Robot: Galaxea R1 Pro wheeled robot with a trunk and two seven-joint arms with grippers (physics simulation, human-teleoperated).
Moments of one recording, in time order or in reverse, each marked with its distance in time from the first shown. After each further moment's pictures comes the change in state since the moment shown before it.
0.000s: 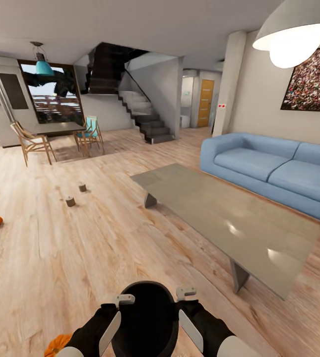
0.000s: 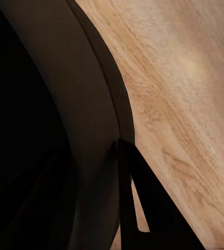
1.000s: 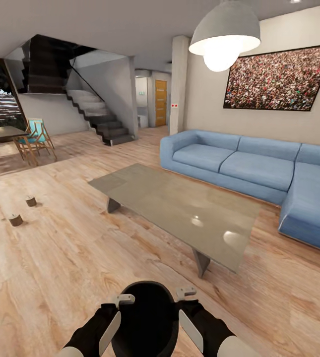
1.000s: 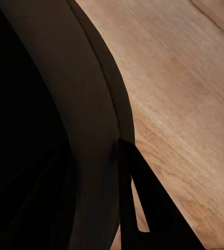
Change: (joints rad) left arm 0.000 0.000 0.000 -0.002 0.000 0.001 0.000; right arm 0.000 0.000 -0.001 -0.001 0.001 -0.001 0.001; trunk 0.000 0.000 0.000
